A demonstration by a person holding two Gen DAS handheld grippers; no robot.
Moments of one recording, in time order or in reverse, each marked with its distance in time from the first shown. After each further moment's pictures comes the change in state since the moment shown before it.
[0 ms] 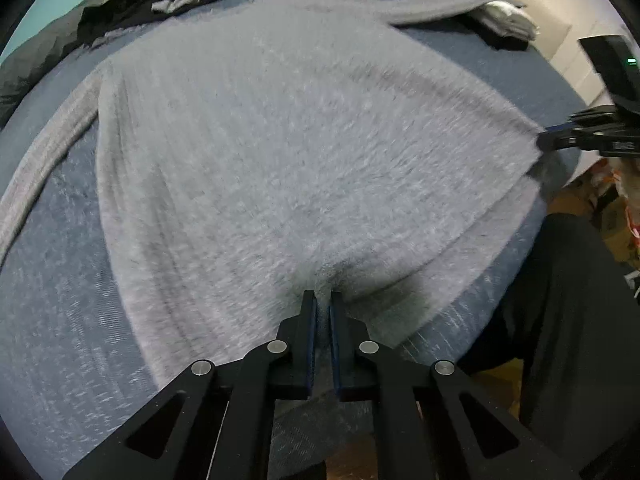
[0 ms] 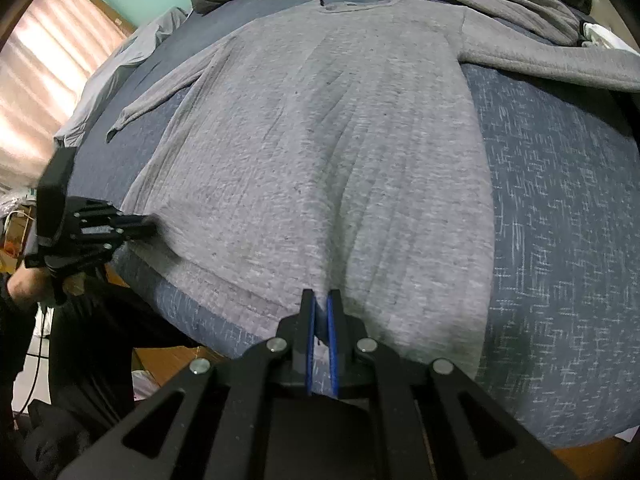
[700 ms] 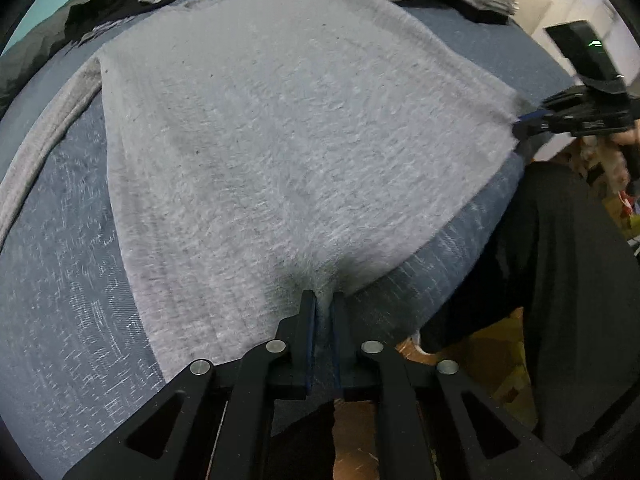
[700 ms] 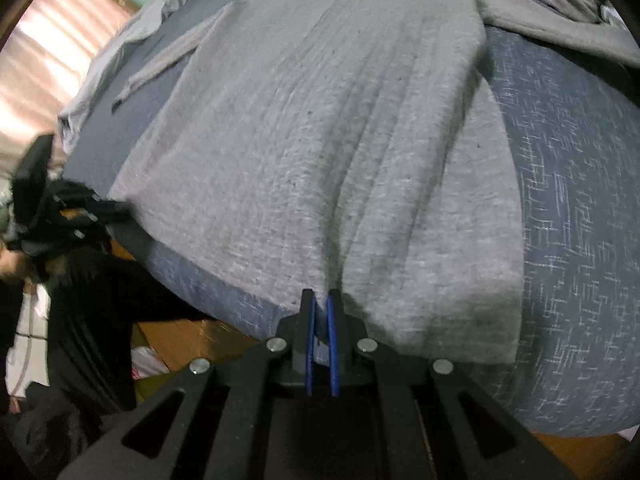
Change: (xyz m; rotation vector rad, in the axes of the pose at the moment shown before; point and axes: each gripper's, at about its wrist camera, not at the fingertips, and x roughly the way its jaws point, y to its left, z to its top) left arm -0.010 0.007 -0.013 0.021 0.068 -0.021; right arm 0.018 0.003 -0.022 -0.008 0.070 0.044
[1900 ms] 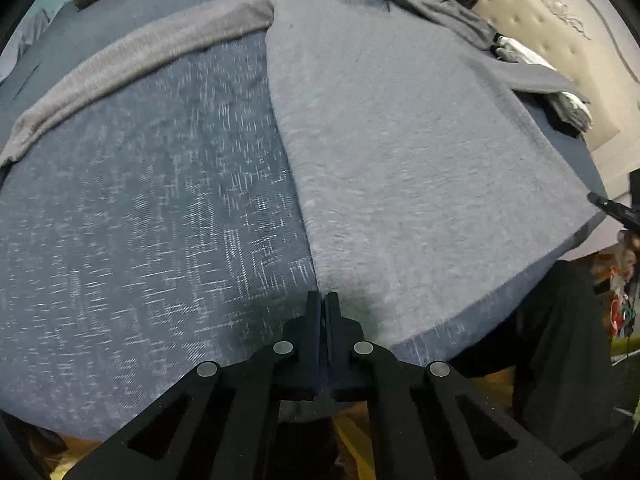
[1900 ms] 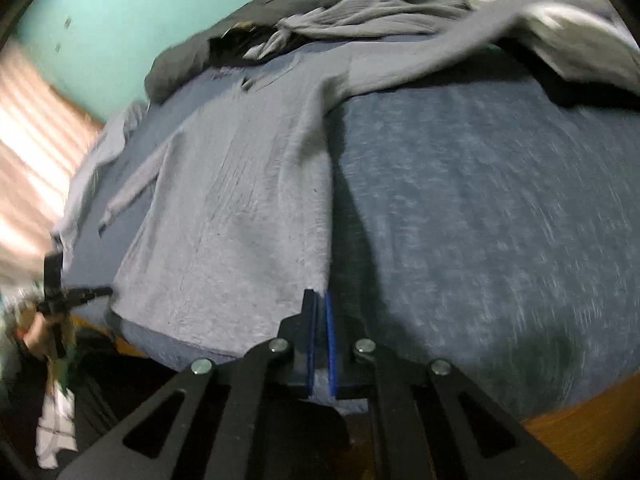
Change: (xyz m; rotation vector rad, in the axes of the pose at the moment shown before) left arm -0.012 0.101 0.020 -0.363 -0.070 0.003; right arm -0.083 -0.104 -0.039 0.303 -0.306 -0.013
